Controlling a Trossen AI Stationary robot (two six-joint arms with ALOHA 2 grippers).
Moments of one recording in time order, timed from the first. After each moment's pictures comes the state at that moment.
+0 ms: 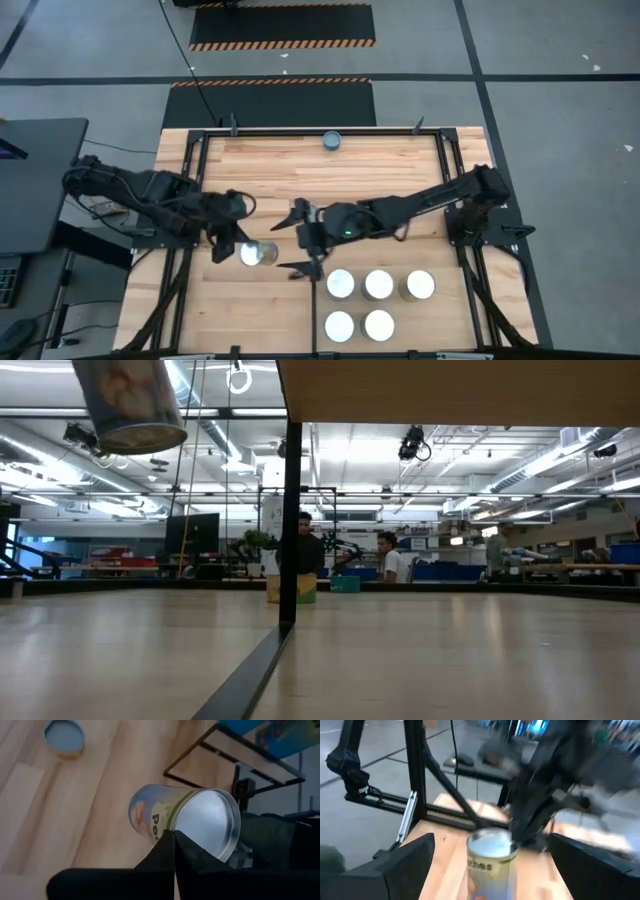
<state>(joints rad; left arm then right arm) -0.30 1.04 1.14 -0.98 0.02 -0.65 0.26 1.84 1.63 -0.06 0.10 -0.13</state>
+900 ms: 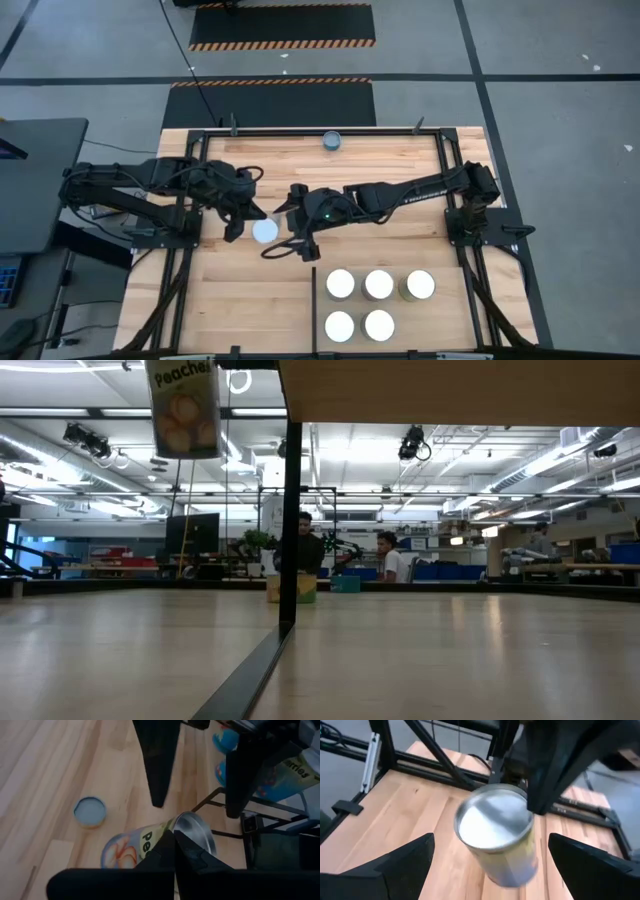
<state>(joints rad) -0.06 1.04 1.14 -0.80 0.10 -0.32 0.16 1.90 1.73 -0.32 0.09 -0.18</state>
